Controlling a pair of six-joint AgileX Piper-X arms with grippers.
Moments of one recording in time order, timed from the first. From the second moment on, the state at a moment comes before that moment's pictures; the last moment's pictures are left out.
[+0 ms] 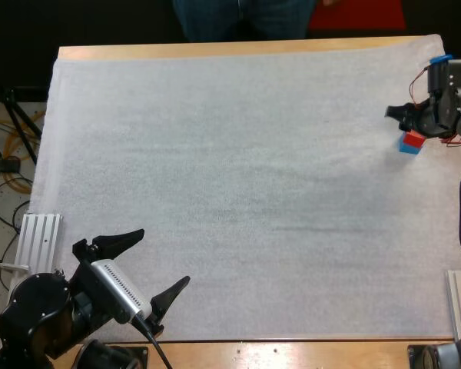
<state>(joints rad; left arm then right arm) -0.40 0.36 -0.86 1.04 0.35 -1.59 -0.01 1.78 -1.40 0.83 0.10 -1.64</state>
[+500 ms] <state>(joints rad) -0.40 0.37 -0.86 0.97 0.32 -1.59 0.00 1.47 -1.40 0.84 0.04 -1.70</state>
